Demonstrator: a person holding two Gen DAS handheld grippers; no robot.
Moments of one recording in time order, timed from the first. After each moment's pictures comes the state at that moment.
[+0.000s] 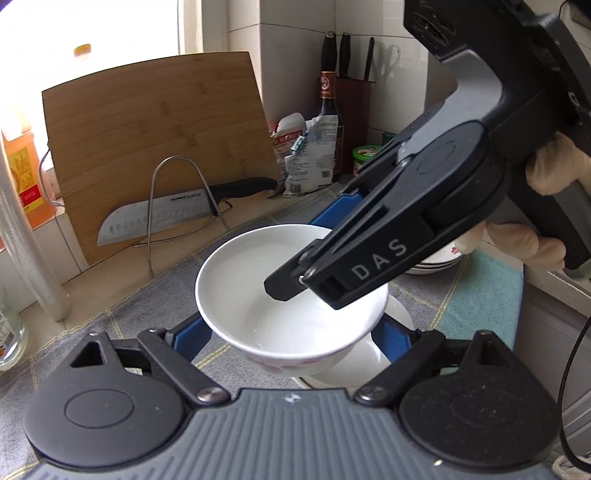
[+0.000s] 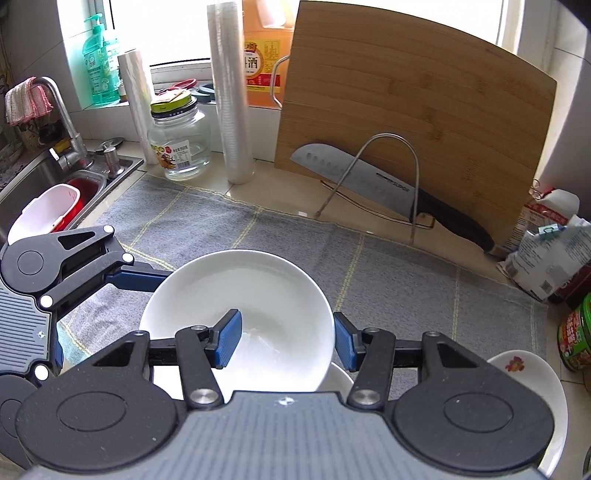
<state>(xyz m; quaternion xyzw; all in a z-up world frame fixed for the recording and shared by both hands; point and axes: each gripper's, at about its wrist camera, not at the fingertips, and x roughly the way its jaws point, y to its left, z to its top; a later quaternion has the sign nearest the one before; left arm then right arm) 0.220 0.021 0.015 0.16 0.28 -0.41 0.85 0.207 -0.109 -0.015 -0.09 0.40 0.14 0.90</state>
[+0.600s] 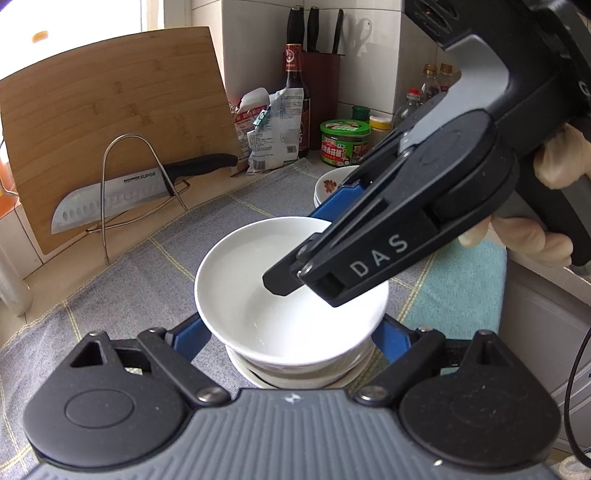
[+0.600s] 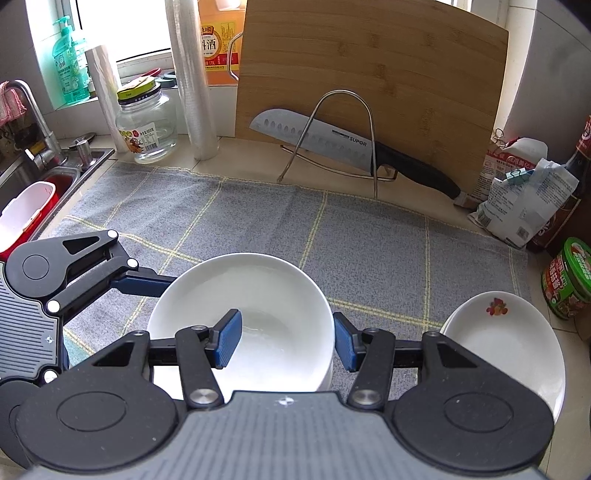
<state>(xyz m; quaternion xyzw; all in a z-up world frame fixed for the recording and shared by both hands) 0.208 -0.003 -0.008 0.17 0.31 -0.44 0.83 0.189 -0.136 -0.038 -0.07 0.42 0.11 0.90</state>
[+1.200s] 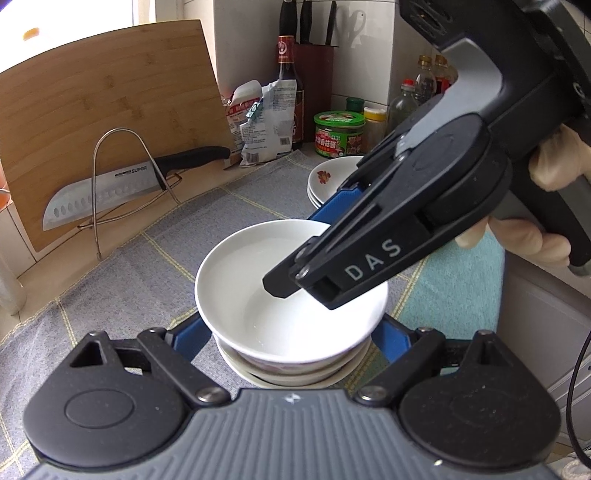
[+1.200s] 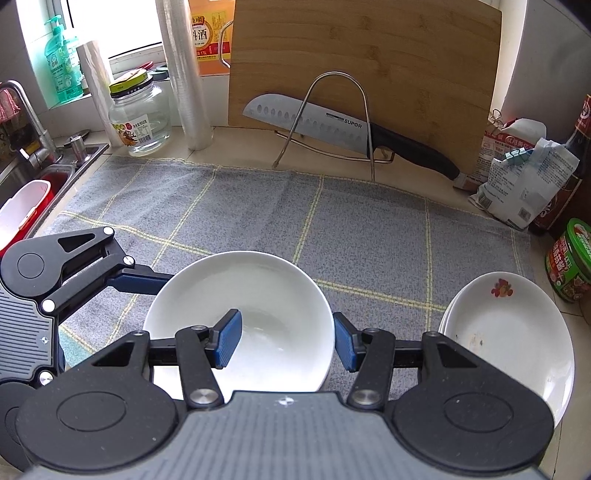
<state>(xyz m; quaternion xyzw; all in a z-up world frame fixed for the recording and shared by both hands) 0.208 -0.010 -0.014 0.18 0.31 -0.44 0.82 0.190 -0.140 -0.047 -0.06 0.43 0.10 0.90</state>
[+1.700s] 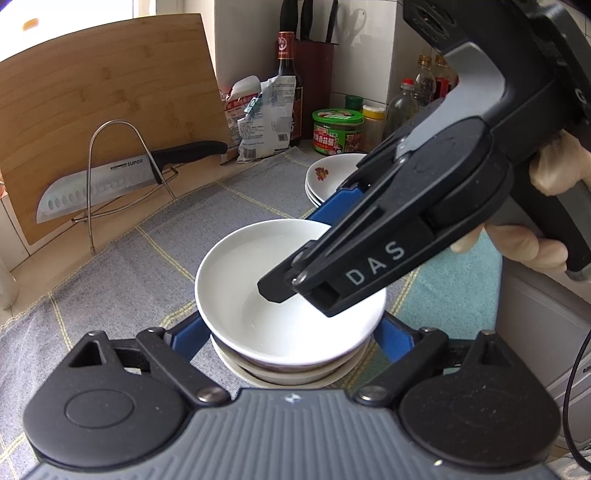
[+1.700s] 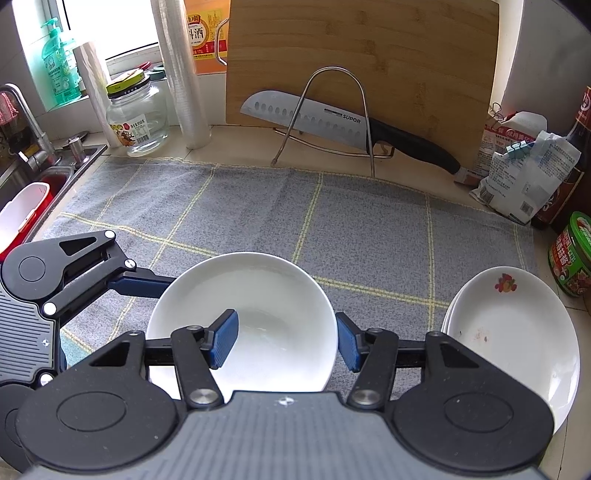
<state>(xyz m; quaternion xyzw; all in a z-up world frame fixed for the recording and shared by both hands) 0.212 -0.010 -0.019 0.18 0.32 -0.45 0.82 0.192 -0.142 -0.052 -0.05 0.43 0.10 0.90</state>
